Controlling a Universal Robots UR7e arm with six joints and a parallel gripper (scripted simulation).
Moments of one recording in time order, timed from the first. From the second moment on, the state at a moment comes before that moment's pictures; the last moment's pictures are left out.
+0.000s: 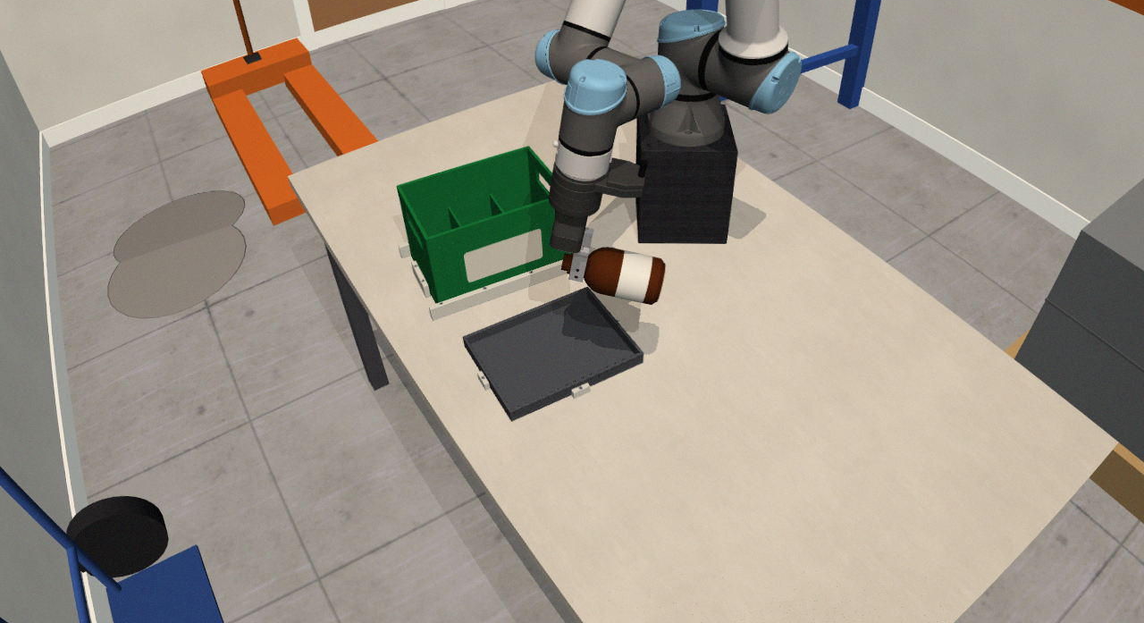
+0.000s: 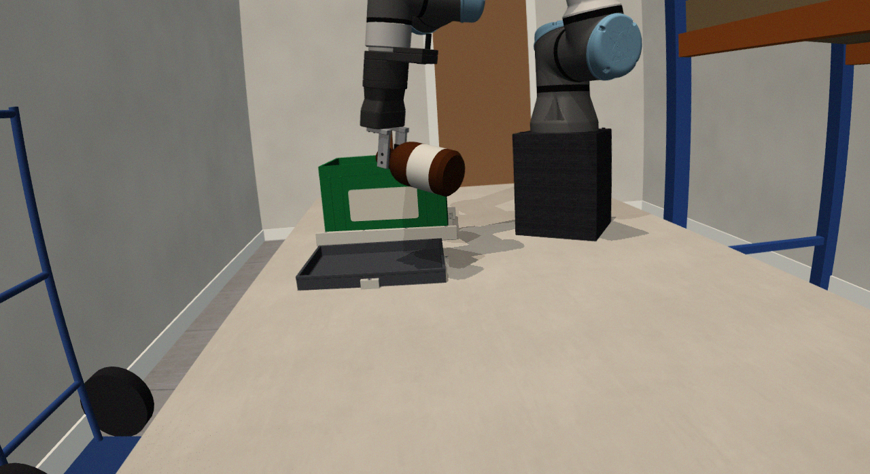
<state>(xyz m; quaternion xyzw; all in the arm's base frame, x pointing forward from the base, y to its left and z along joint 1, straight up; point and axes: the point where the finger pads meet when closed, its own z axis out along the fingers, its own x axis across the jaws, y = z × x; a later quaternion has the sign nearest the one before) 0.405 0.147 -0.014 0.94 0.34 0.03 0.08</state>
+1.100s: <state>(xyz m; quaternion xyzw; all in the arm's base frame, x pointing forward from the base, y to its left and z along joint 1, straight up) 0.405 0.147 -0.014 0.94 0.34 0.03 0.09</state>
